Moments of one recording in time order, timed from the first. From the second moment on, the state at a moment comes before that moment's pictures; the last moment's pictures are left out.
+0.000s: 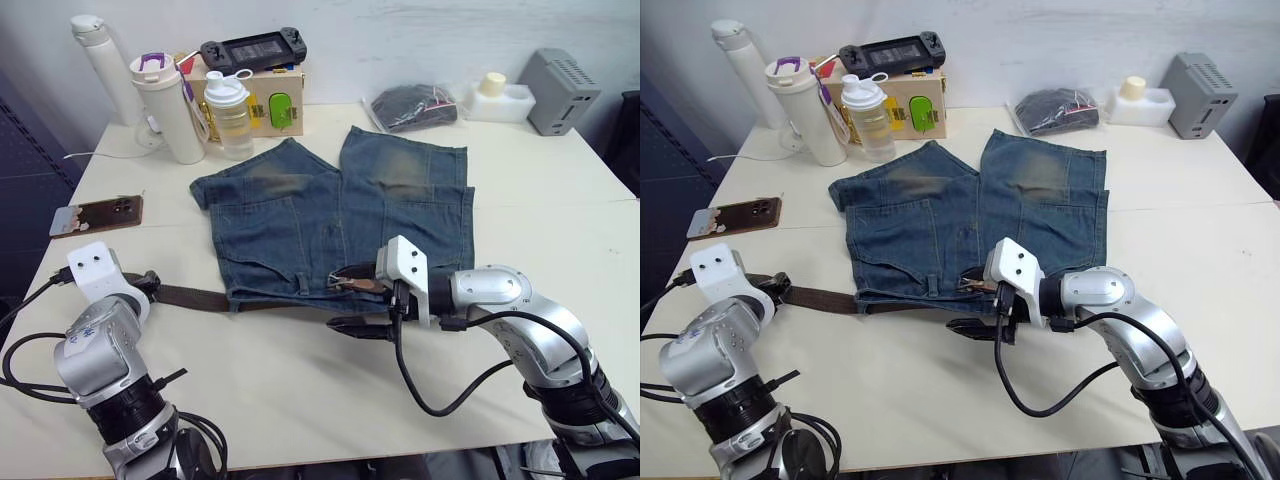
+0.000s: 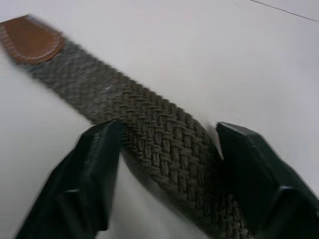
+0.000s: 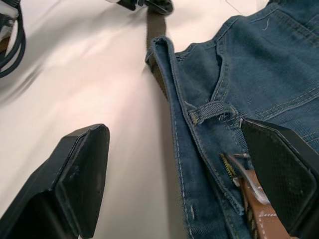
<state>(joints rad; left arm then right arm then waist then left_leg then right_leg) -0.42 0.13 0.68 -0.36 0.04 1.26 0.01 -0.47 -0.63 0.22 -0.47 0.46 0.71 0.92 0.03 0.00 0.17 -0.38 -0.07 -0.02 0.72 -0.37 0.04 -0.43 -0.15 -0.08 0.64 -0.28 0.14</state>
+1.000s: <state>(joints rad) -0.29 0.58 0.20 -0.50 -0.25 0.63 -0.64 -0.48 -0.64 0.17 -0.46 0.42 0.70 0.81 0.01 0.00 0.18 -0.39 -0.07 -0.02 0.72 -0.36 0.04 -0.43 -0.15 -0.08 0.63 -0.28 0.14</state>
